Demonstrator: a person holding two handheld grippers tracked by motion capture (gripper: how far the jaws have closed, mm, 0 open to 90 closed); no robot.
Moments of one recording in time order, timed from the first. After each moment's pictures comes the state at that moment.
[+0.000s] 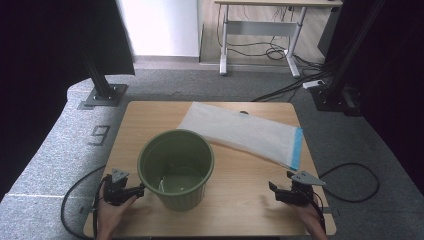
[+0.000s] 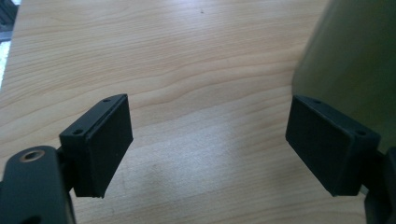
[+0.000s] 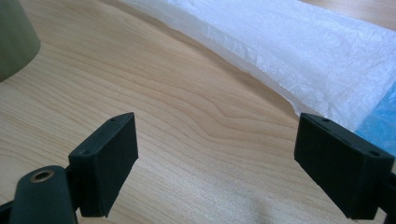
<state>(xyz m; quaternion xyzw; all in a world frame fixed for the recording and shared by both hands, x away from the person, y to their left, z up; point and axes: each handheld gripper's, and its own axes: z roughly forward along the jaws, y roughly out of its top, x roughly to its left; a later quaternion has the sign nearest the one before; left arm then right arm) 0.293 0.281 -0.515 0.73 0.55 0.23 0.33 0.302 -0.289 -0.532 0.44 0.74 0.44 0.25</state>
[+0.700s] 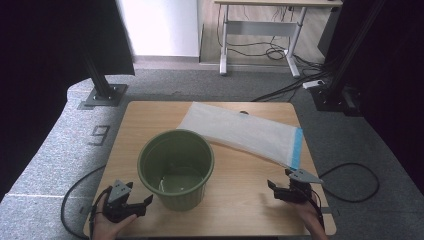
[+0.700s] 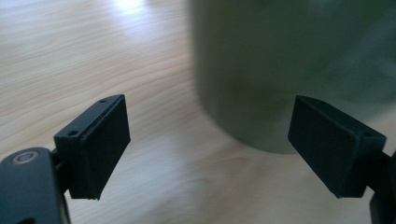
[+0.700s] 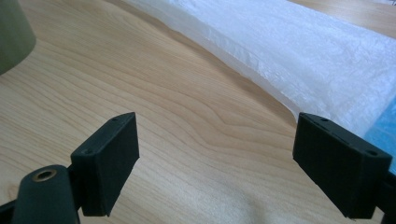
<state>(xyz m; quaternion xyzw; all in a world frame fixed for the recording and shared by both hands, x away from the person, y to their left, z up) 0.240 0.263 -0.490 0.78 0.44 0.20 0.39 0.309 -0.285 -0.532 0.43 0.75 0.44 0.25</state>
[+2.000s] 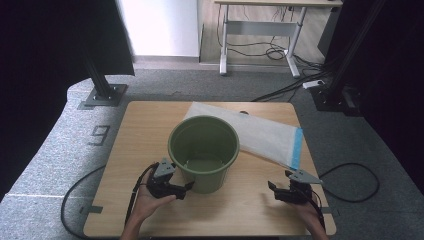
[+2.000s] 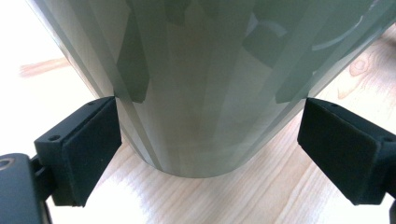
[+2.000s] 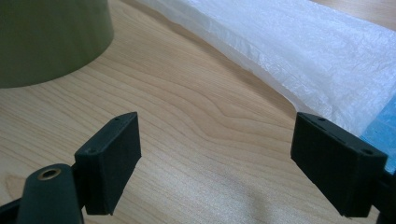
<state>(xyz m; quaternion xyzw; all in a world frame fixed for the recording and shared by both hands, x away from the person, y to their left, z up) 0.311 0.160 -0.472 0.83 0.34 0.15 0.42 0.308 -0.287 -0.536 0.43 0.75 0.43 0.25</state>
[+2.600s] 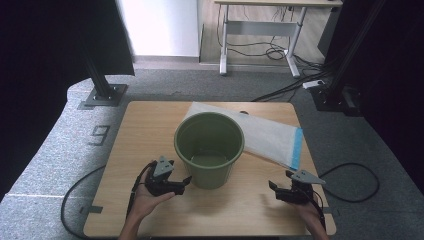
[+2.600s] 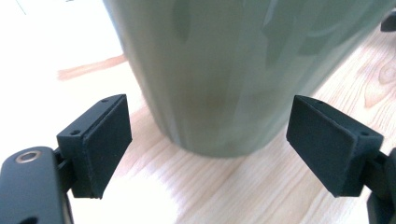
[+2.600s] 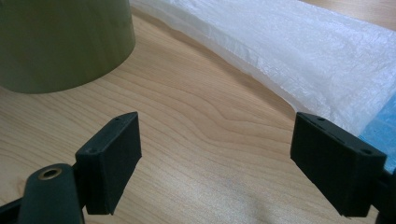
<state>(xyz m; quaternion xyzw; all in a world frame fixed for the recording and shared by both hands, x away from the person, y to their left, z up) 0.309 0.165 -0.466 0.82 0.36 0.19 0.41 0.307 -0.290 -0.533 0.44 0.74 0.45 0.24</state>
